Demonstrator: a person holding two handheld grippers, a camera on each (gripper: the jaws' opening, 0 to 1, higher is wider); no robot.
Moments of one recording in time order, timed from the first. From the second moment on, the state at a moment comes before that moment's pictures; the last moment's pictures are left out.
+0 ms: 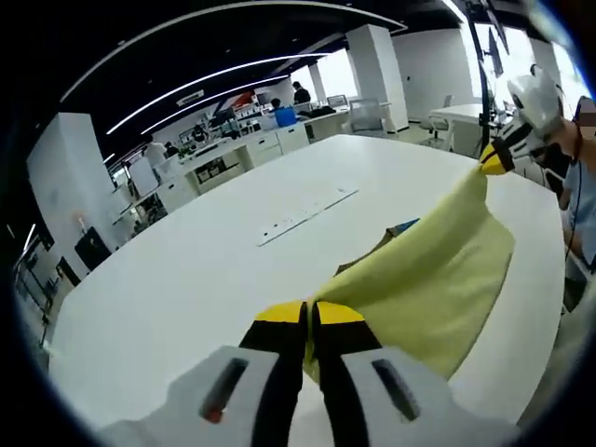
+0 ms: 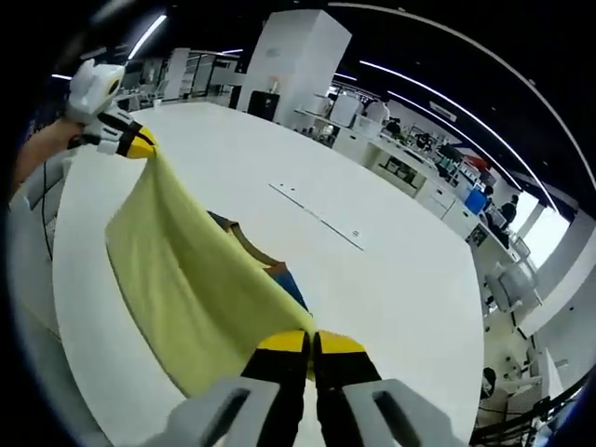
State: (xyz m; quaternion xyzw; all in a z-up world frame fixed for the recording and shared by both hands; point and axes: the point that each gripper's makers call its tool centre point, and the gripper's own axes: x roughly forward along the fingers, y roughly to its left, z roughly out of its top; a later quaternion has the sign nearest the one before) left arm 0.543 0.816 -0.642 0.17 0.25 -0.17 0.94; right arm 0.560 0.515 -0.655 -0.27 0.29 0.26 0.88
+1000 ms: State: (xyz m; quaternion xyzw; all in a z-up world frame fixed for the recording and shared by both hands) left arm 0.595 0.835 -0.758 0.20 0.33 -0.13 0.91; right arm 0.629 0.525 -0.758 -0.32 0.33 0.27 0.84
